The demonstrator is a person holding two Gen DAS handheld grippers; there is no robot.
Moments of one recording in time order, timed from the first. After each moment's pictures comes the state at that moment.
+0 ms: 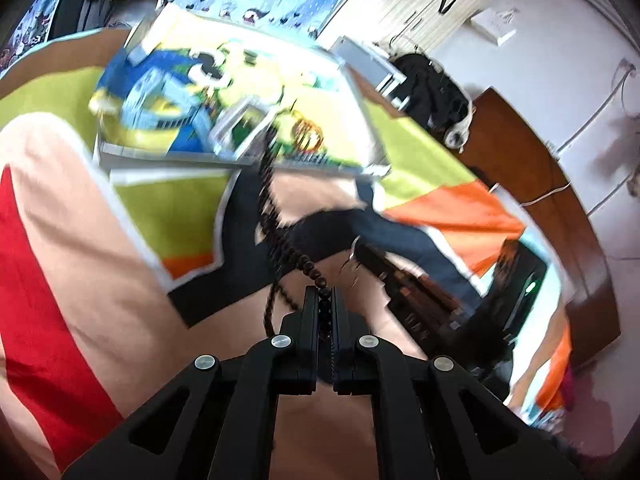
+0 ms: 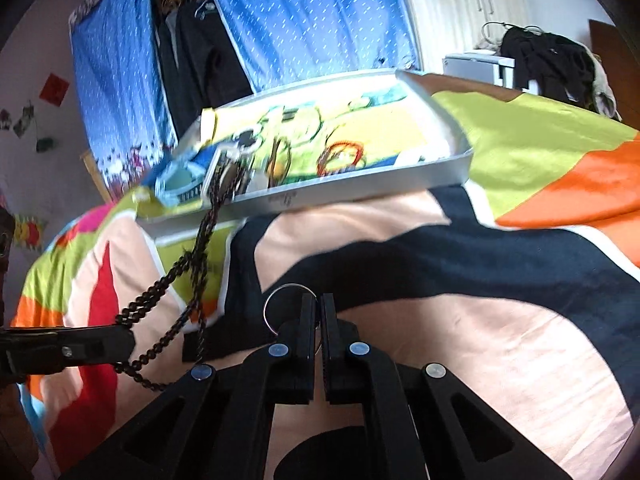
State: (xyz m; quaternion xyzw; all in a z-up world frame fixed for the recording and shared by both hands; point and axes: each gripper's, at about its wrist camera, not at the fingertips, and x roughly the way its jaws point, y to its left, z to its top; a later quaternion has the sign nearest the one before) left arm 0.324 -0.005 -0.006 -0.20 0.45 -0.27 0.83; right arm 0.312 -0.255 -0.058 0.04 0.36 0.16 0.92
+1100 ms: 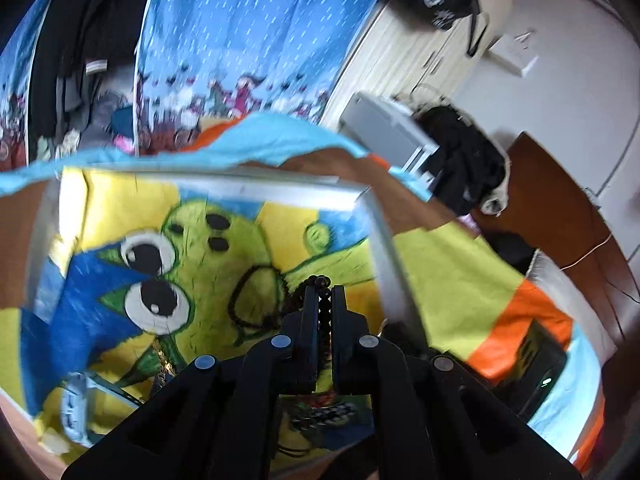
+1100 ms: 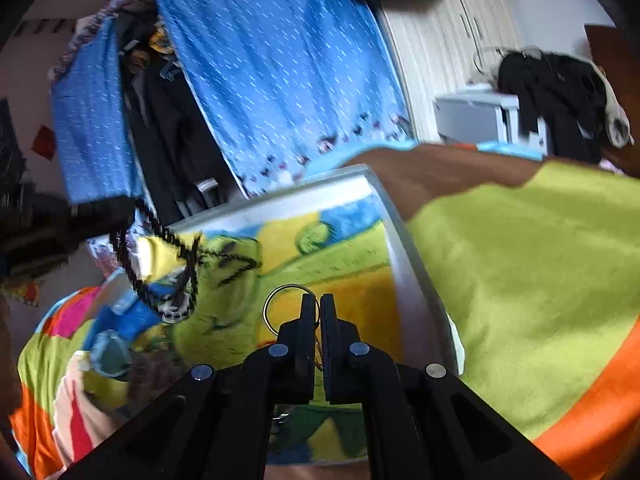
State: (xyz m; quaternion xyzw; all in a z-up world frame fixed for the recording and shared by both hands) left arm 0.554 -0.052 0.014 -0.17 0.39 -0.22 0.88; right arm 0.487 -0.264 -0.022 0.08 0.30 0.15 0.94
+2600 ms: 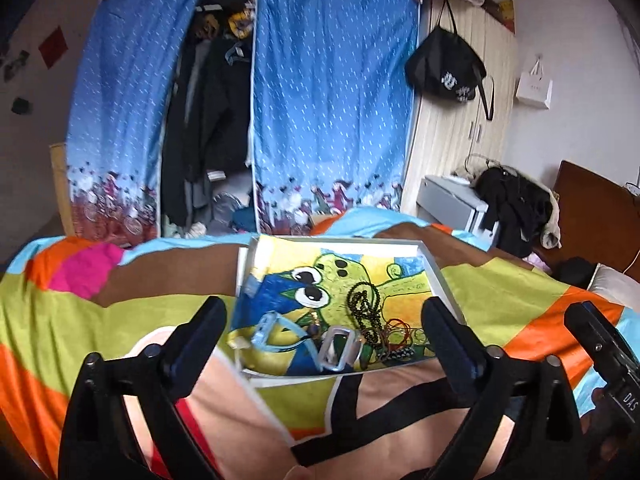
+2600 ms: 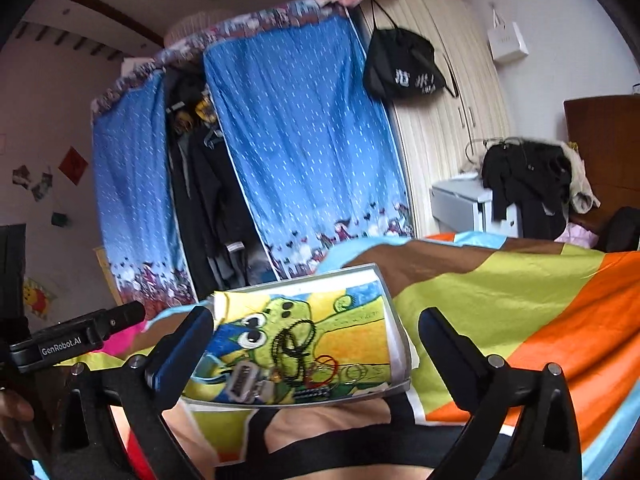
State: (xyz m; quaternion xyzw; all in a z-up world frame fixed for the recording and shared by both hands) left arm 0.306 -0.018 0.109 -0.07 0.23 -0.02 0.97; right arm 0.311 -0.276 0.105 0.07 0.16 0.15 0.97
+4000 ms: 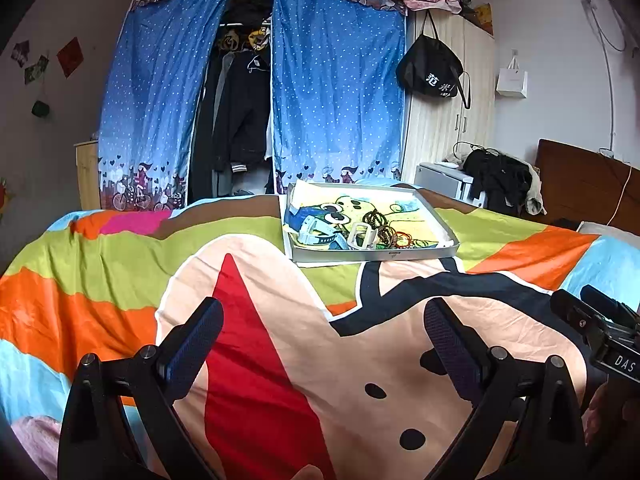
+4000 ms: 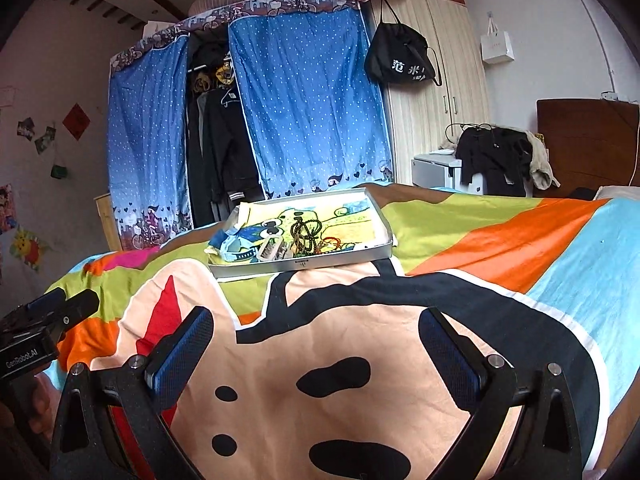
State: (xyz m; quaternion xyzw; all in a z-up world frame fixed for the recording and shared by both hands) left arm 0.093 -0.001 0.019 -0.06 0.21 -0.02 0.98; right arm 0.120 -0.255 0.034 0.02 0.20 0.12 0.97
